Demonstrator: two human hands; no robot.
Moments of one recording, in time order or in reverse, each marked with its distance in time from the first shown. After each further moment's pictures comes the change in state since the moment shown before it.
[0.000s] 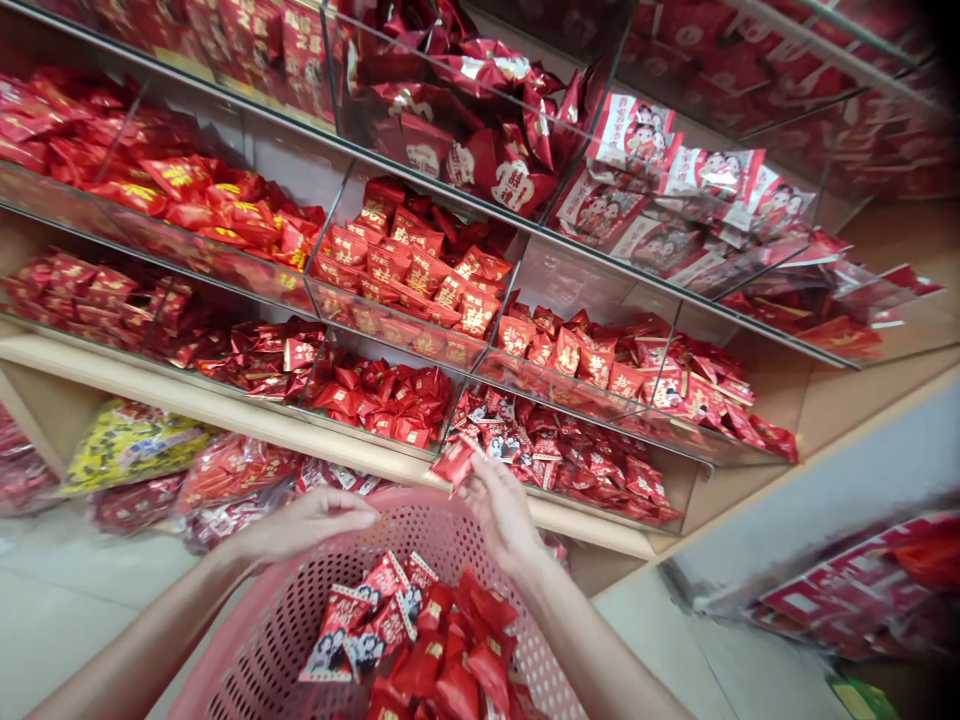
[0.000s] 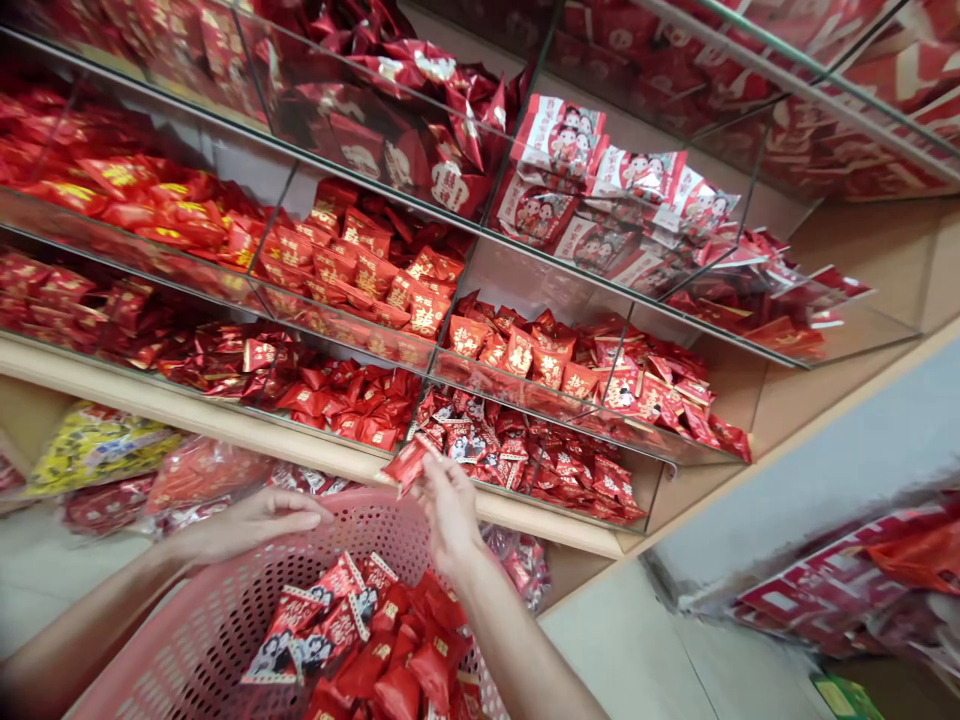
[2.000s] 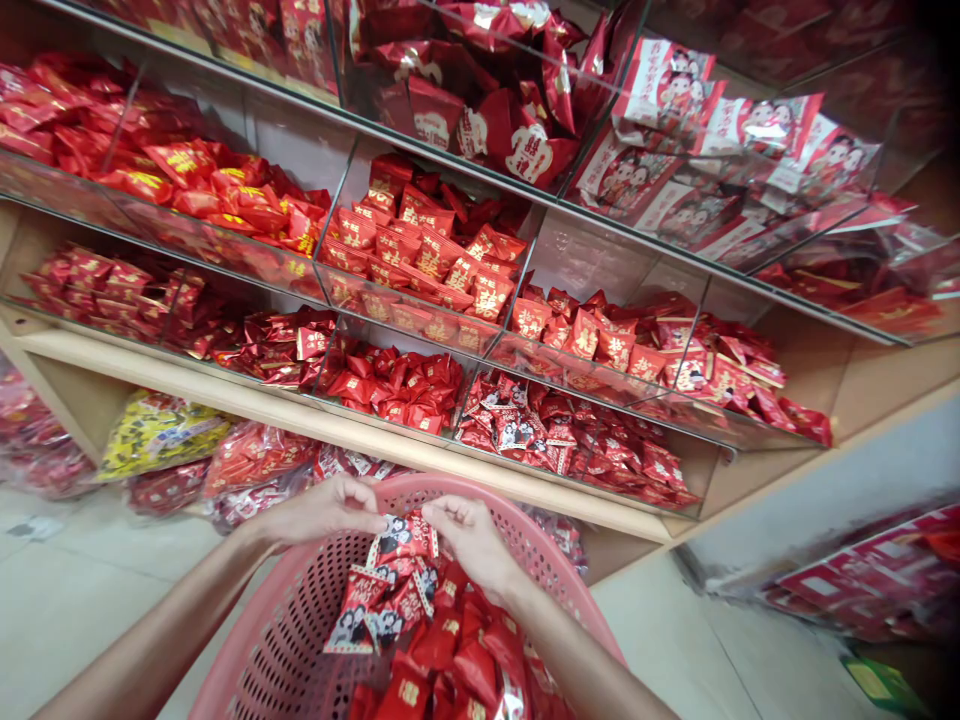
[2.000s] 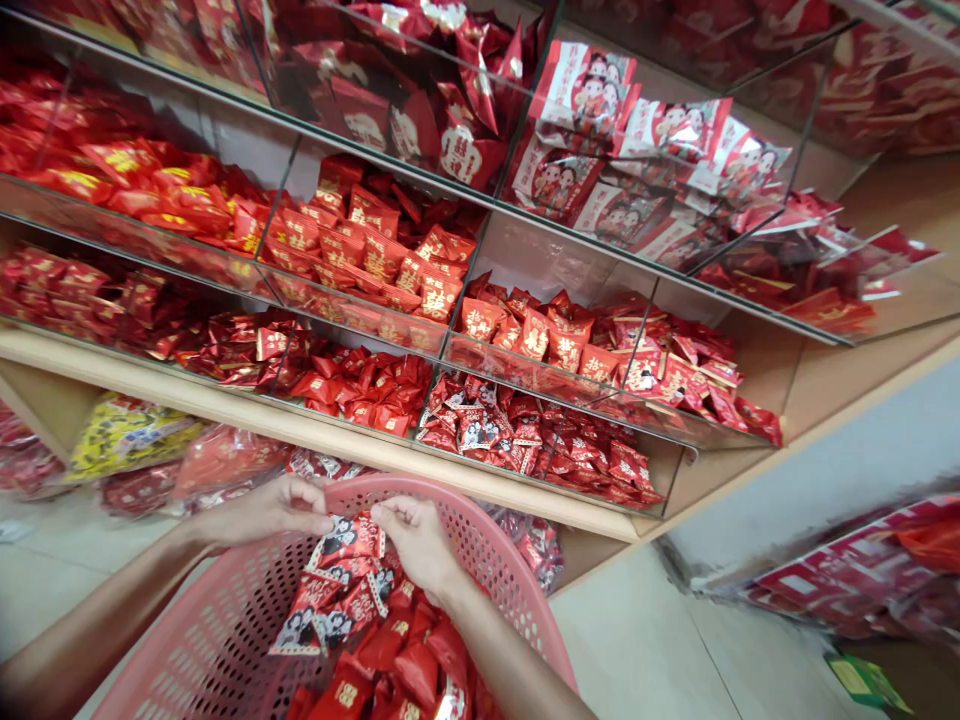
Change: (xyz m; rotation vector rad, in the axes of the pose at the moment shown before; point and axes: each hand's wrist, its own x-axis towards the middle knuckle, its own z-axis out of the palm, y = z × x) left_hand -0.002 0.008 0.002 -0.100 -0.076 -0.015; right_hand -0.029 0.052 0.001 -0.499 -0.346 0.076
